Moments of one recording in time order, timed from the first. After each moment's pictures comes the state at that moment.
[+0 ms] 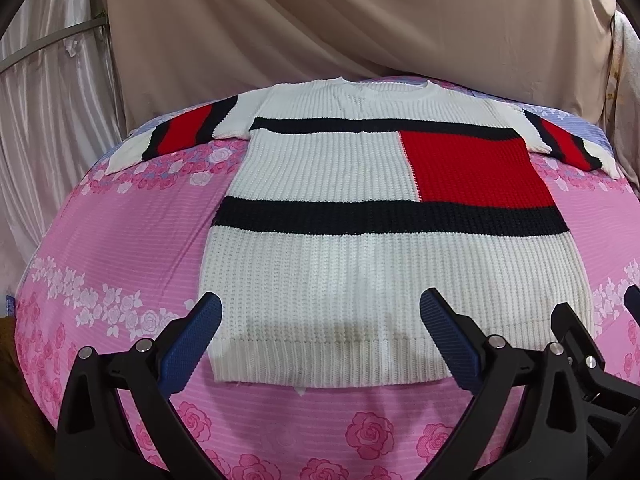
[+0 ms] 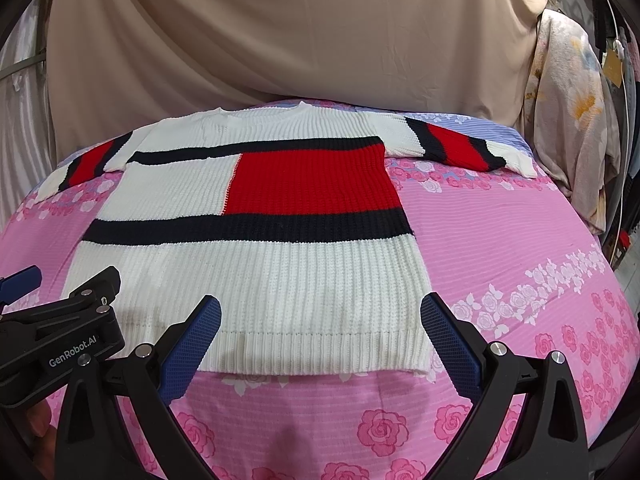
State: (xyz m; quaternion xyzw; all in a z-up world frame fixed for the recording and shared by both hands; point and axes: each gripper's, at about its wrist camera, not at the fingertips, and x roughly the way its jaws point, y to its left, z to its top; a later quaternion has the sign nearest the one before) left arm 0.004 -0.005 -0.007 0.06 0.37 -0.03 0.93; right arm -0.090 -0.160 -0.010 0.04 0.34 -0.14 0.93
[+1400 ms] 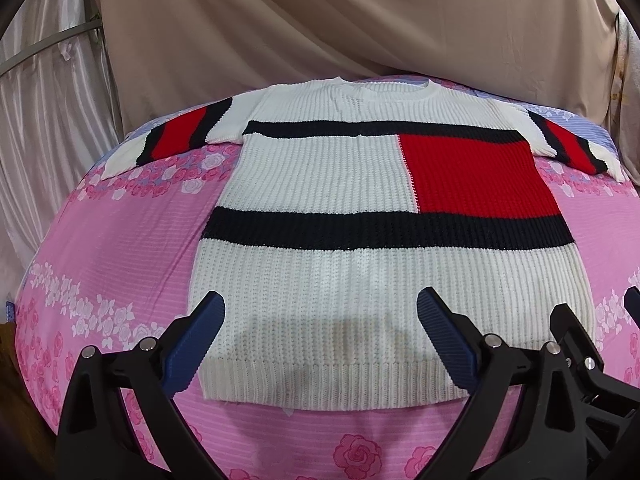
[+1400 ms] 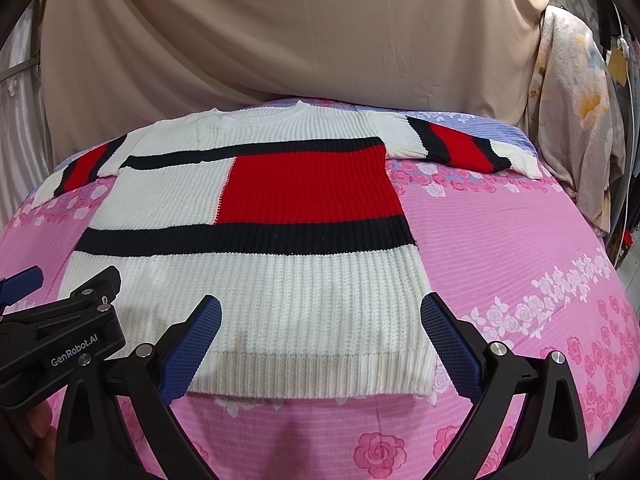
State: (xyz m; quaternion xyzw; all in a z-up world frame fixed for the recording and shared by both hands) left arm 0.024 -0.018 -0.005 0.07 0.38 -0.03 0.92; right arm -0.069 -0.172 -0.010 0.04 0.35 -0.14 0.93
